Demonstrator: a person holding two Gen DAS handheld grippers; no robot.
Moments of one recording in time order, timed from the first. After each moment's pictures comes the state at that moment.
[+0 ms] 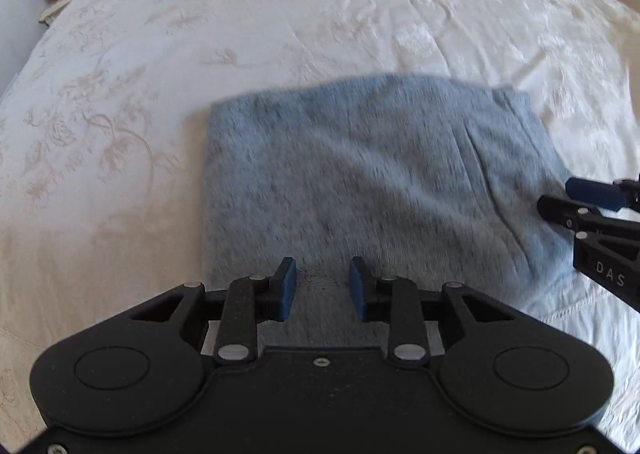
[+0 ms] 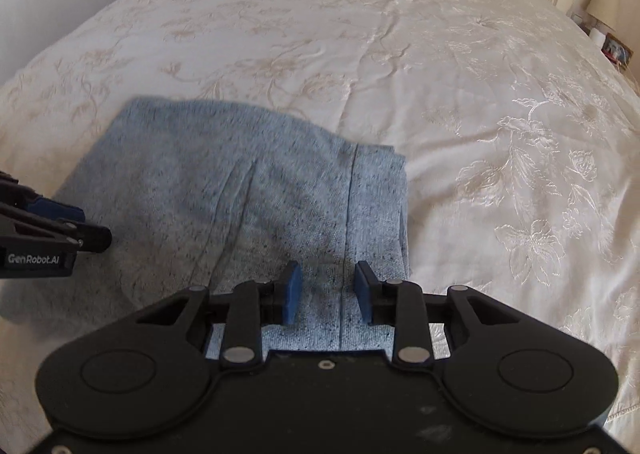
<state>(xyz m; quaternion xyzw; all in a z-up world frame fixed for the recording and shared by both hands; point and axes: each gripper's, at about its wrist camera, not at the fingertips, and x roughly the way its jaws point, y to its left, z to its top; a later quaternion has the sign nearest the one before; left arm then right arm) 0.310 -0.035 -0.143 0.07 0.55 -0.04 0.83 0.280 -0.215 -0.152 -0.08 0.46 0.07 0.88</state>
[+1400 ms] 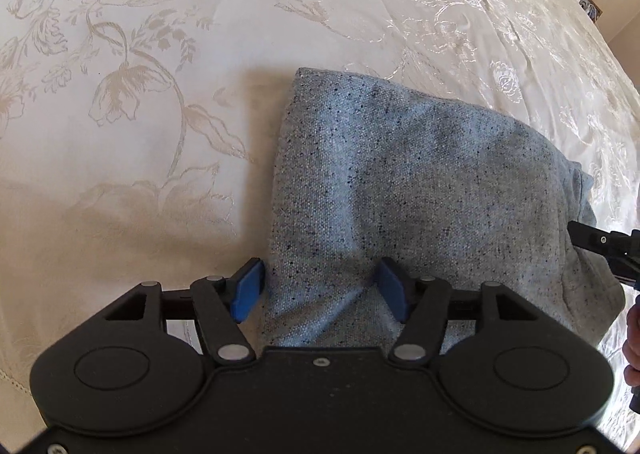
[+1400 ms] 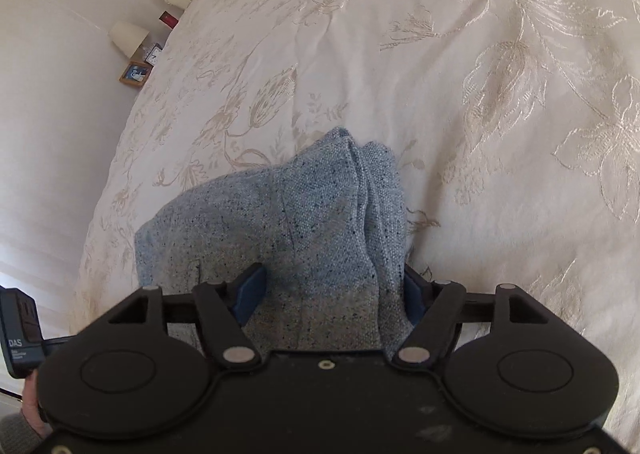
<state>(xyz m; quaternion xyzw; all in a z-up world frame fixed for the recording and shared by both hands) 0.368 0.071 -0.188 -0.11 0.56 -0.05 0.82 0.376 -0.310 -0.219 0.29 0.50 0.12 0.81</state>
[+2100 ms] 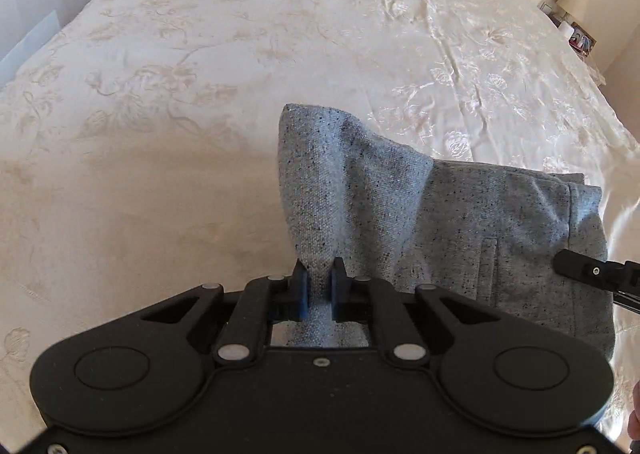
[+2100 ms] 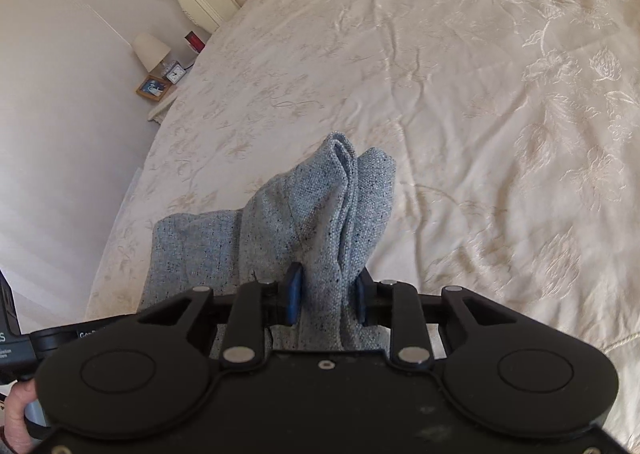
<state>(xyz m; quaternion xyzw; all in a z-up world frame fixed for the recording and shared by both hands) 0.303 0.082 -0.056 -0.09 0.51 -0.02 0.86 0.295 -0.219 -0.068 0.25 0.45 0.11 0.85</state>
